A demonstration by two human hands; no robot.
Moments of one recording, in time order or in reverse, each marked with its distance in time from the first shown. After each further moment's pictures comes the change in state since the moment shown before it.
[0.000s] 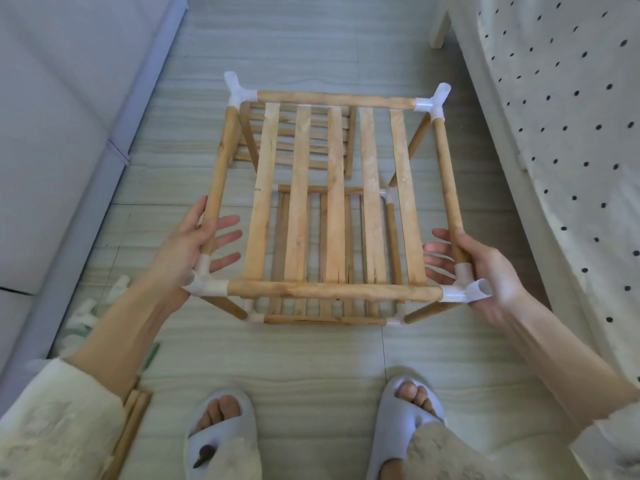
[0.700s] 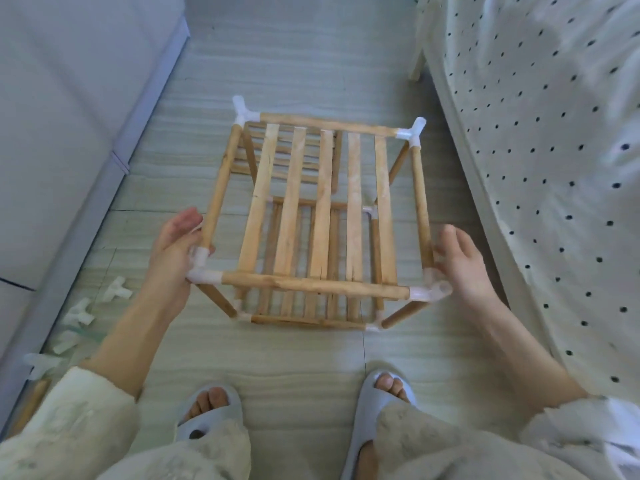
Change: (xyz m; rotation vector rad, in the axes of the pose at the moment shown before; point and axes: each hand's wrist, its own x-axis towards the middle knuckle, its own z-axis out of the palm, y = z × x) left_hand -0.031 -0.002 0.005 -0.024 0.251 0.177; right_hand -0.032 -0.005 -0.004 -0.612 0.273 -0.339
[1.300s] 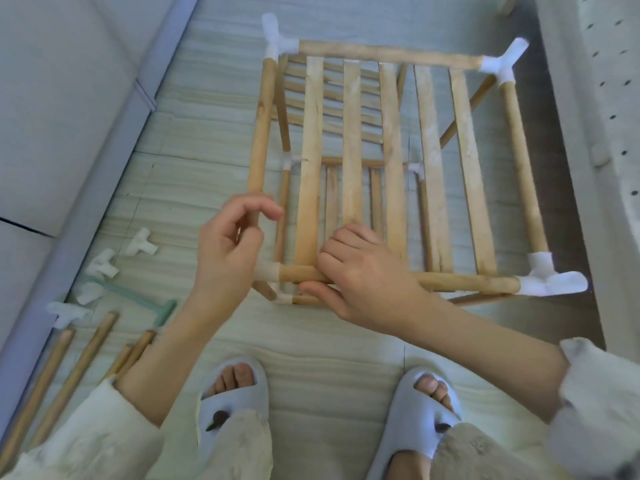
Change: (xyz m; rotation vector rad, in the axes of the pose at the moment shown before) left_hand -0.011 -0.029 0.003 0.263 -0.158 0.439; right_hand -0.018 -0.015 0.172 -0.718 -0.290 -1.419
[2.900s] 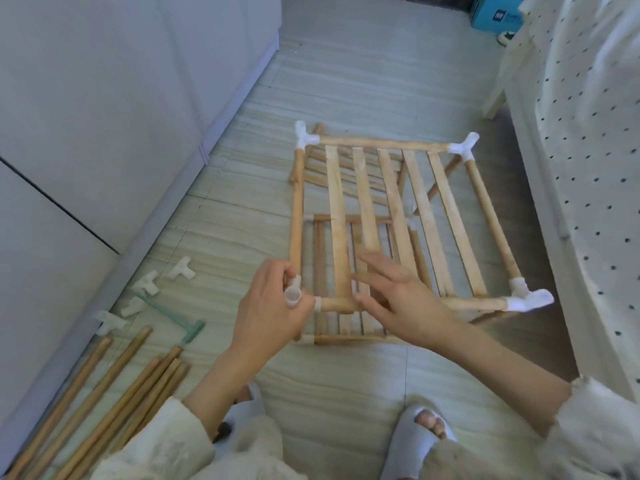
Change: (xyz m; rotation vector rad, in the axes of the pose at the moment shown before) left_hand -0.049 0.017 -0.014 0.524 -0.007 -0.152; right_hand -0.004 -0.008 -0.054 0.207 -0.394 0.337
